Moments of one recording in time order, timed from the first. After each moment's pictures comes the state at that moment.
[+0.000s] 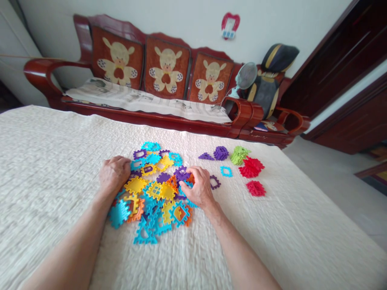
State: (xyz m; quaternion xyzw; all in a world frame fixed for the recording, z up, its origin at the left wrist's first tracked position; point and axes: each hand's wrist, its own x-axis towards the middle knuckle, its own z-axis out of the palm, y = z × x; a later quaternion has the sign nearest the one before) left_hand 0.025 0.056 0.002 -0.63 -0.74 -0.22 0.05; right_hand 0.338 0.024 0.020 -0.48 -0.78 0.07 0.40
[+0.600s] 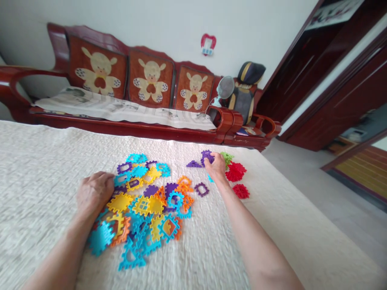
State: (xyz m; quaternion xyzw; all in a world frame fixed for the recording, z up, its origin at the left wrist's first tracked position) left_hand 0.014 0.063 -0.012 -0.66 -0.72 -0.21 0.08; right_hand 0.440 0.126 0.048 -0.68 -0.59 -0.03 0.43
